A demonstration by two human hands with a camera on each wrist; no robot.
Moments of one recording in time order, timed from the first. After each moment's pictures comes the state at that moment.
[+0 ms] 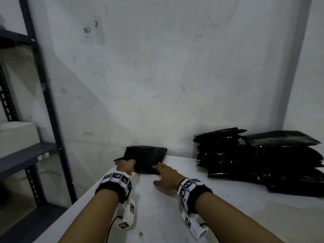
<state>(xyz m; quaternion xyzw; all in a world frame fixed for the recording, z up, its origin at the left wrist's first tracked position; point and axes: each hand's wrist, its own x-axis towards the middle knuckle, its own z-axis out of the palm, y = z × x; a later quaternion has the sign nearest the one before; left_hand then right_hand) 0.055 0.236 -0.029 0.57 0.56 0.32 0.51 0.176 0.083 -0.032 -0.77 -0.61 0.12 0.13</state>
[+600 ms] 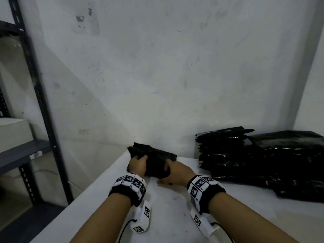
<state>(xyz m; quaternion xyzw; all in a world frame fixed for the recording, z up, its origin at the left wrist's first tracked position) 0.106 0.207 -0.034 0.52 0.45 0.41 0.60 0.215 0.090 -0.030 -0.82 -0.55 0.08 0.15</state>
